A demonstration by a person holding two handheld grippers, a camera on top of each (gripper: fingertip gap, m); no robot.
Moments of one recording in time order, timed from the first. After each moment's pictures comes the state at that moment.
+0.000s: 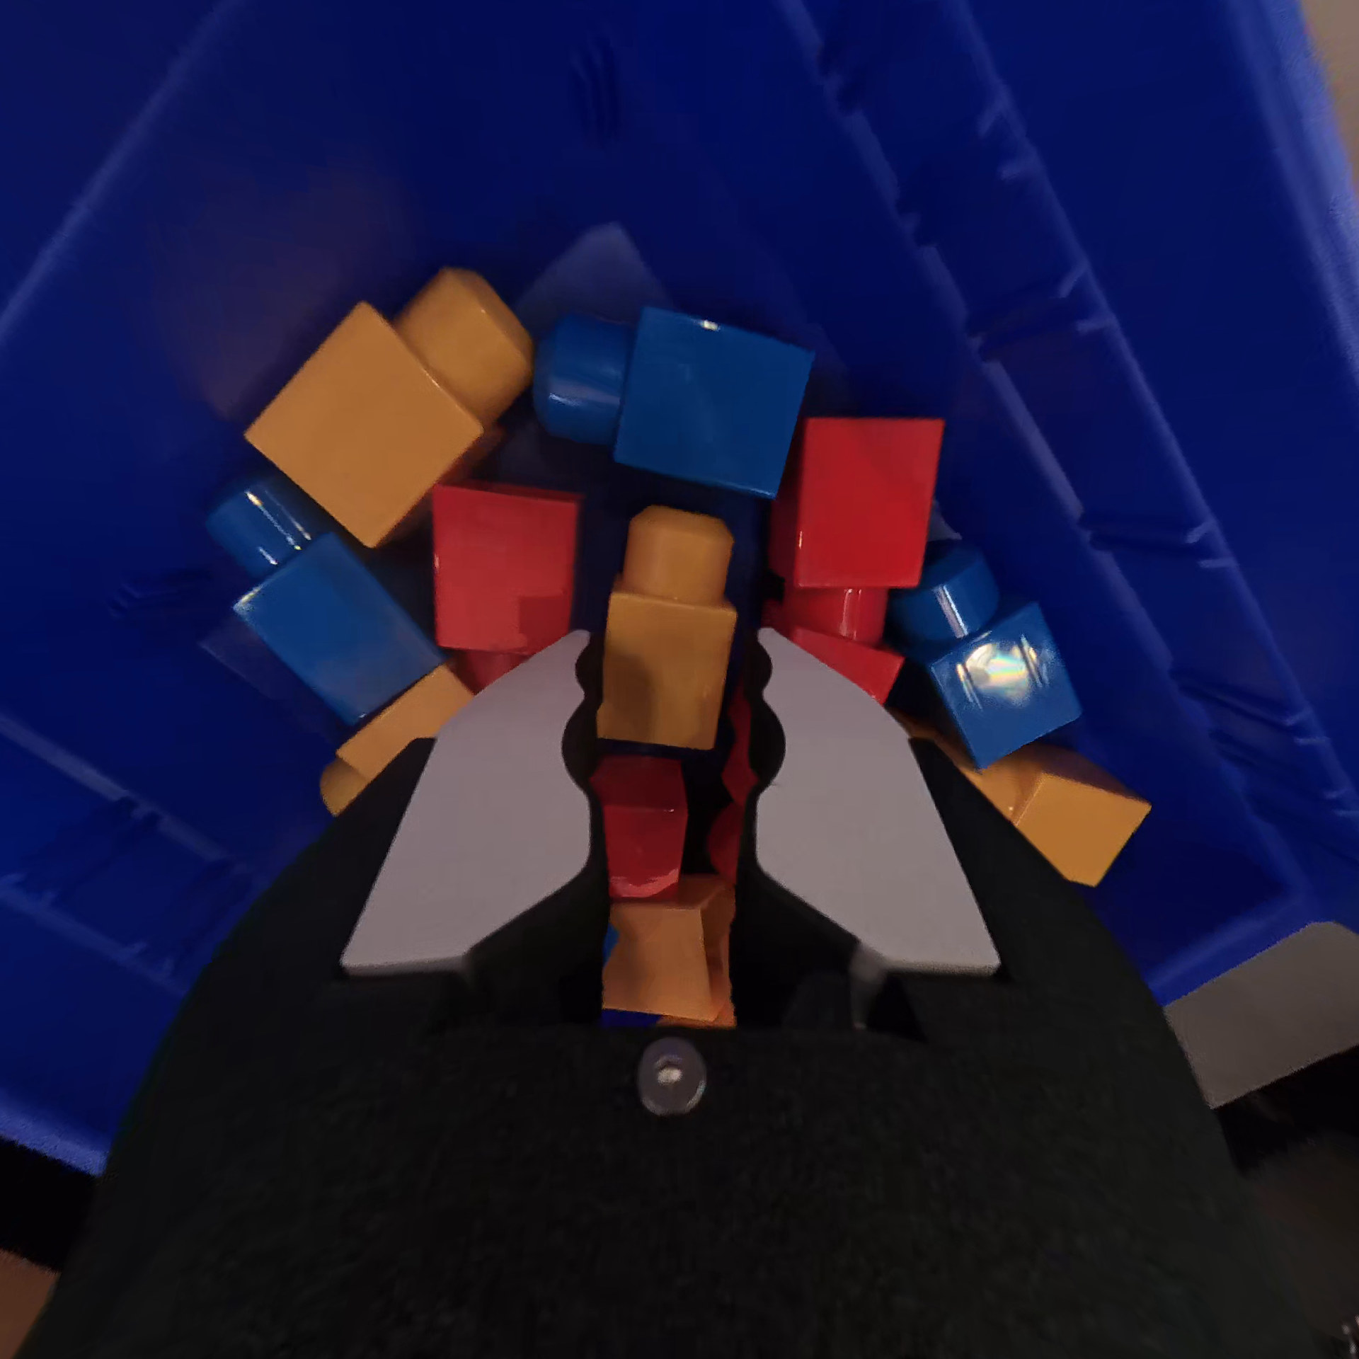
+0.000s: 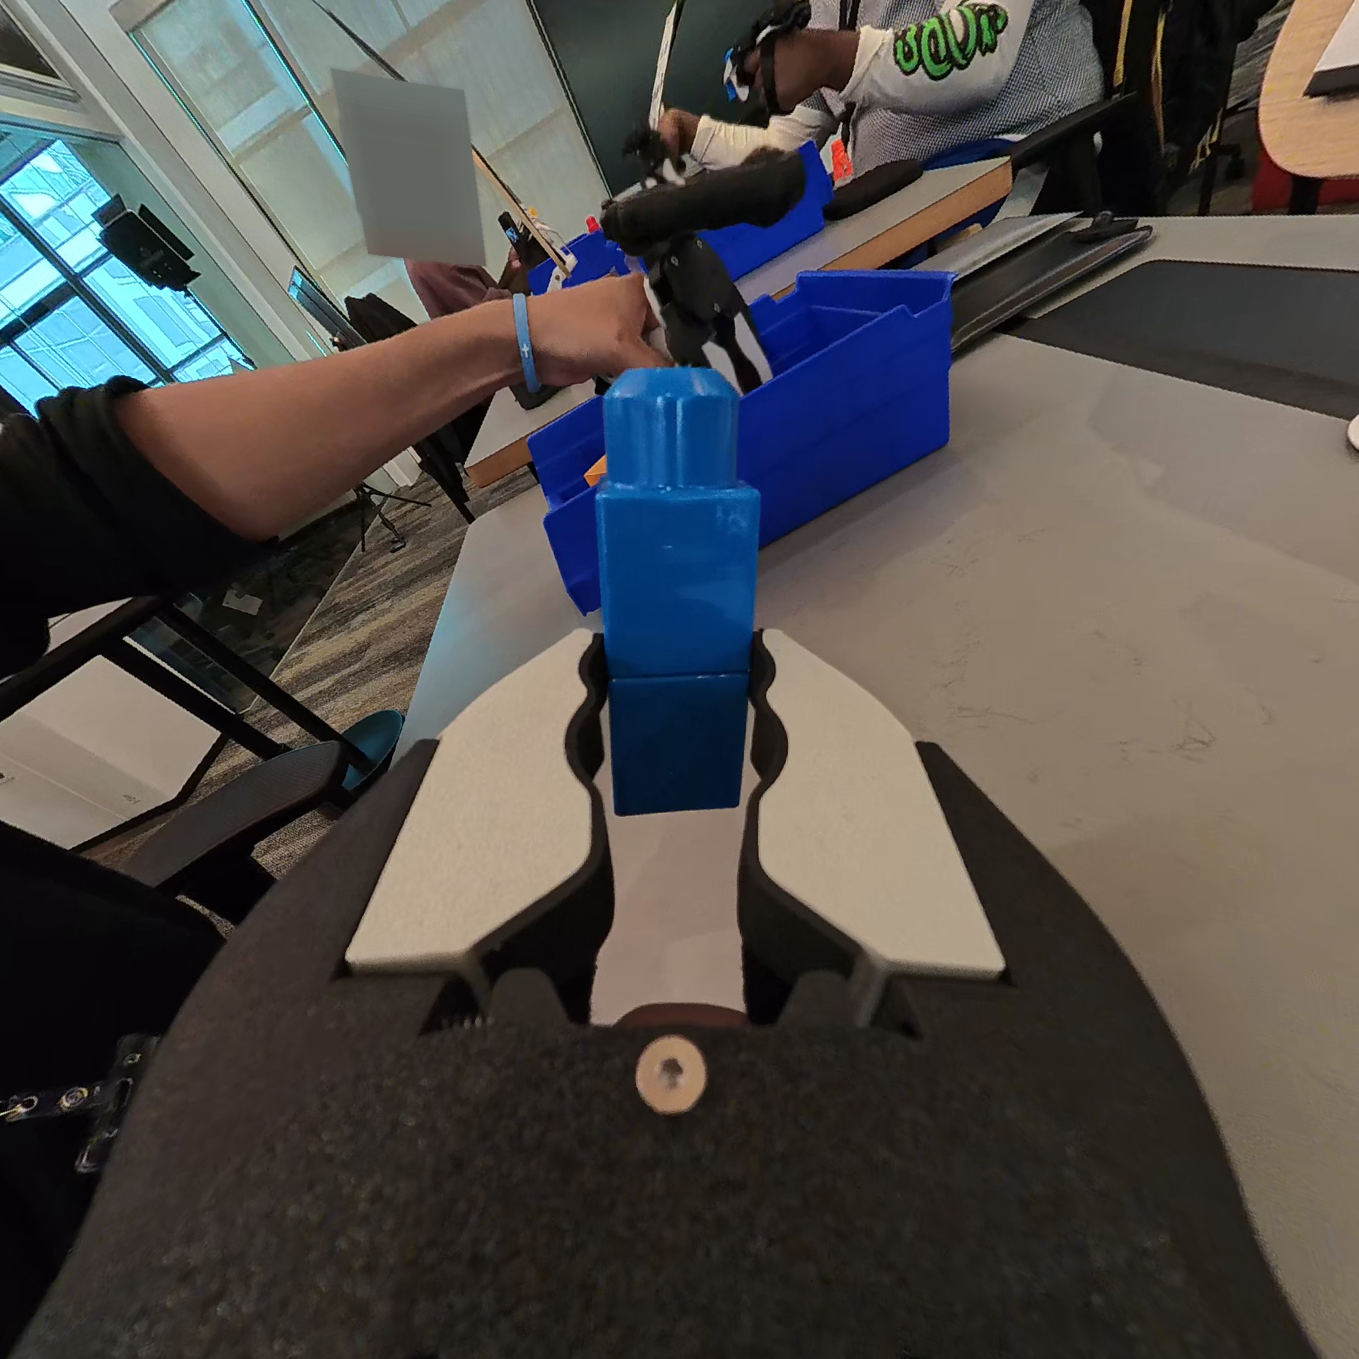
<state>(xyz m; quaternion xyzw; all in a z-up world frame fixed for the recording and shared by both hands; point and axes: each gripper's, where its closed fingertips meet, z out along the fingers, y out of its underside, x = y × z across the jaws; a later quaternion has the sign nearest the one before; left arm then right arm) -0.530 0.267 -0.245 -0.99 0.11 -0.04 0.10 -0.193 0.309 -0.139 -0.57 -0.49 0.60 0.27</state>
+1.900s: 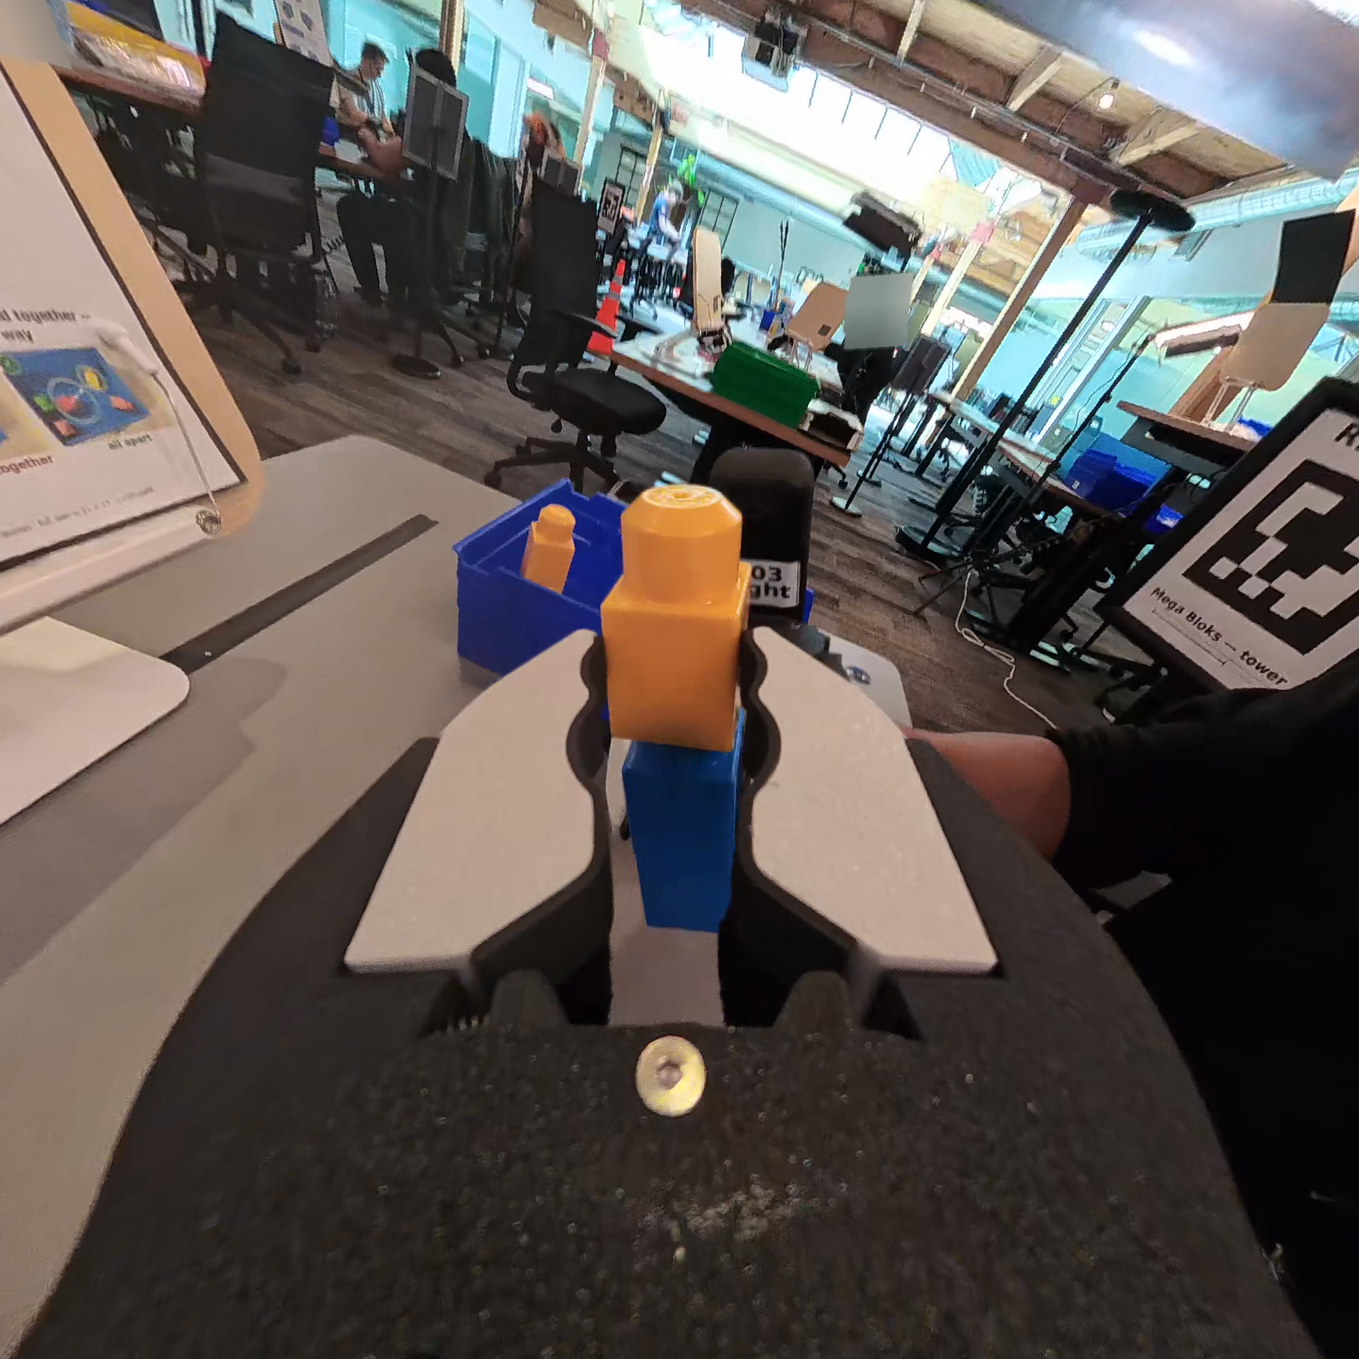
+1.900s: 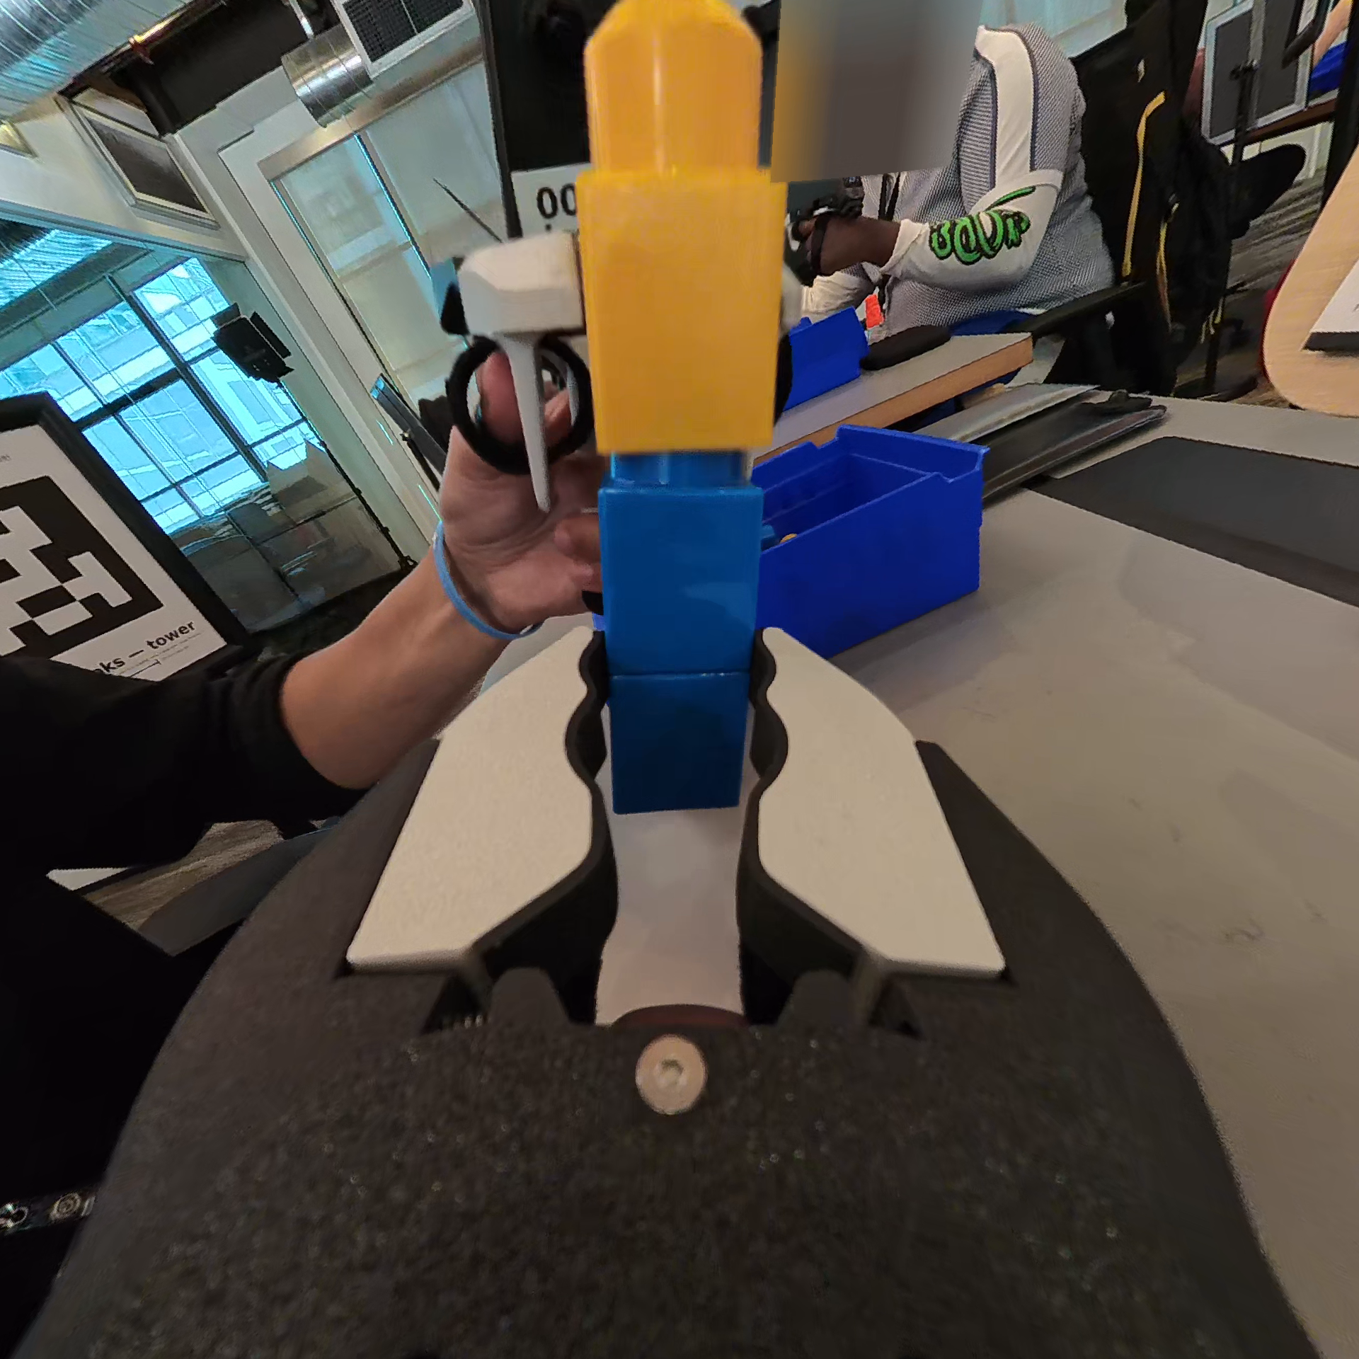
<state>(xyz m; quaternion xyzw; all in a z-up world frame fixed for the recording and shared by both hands) -0.208 0.336 -0.026 -0.69 0.24 -0.43 0.53 -0.211 0.306 -0.094 -0.52 -0.47 0.64 0.31</state>
